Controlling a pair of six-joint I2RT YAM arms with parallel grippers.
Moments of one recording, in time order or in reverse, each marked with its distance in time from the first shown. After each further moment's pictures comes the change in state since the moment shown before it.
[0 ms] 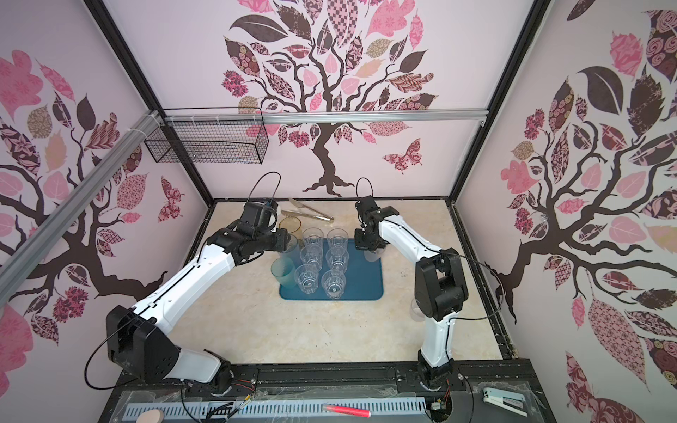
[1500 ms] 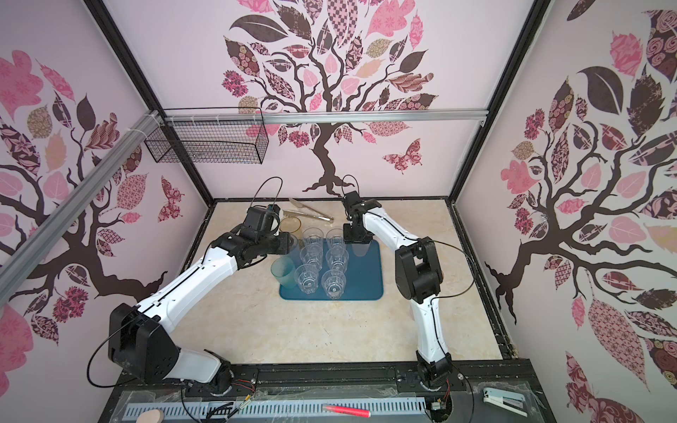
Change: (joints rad) left arm -0.011 0.000 -0.061 0.072 0.027 -0.035; right arm 0.036 0.204 0.278 -0.071 0.018 0.011
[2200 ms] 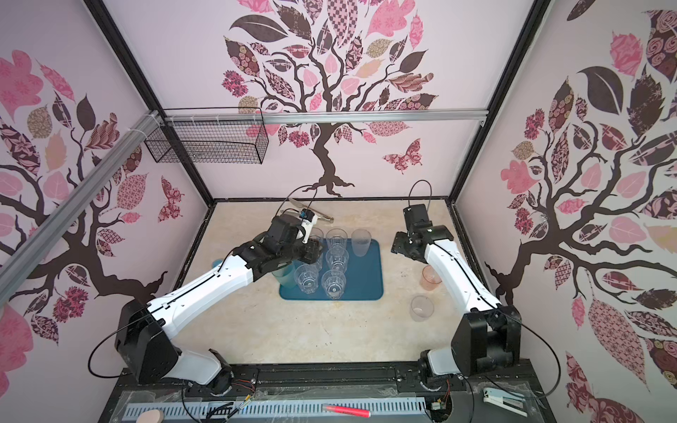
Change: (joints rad) left arm -0.267 0.033 0.000 0.192 0.066 0.071; right arm -0.320 -0.731 -0.683 0.127 0.108 0.078
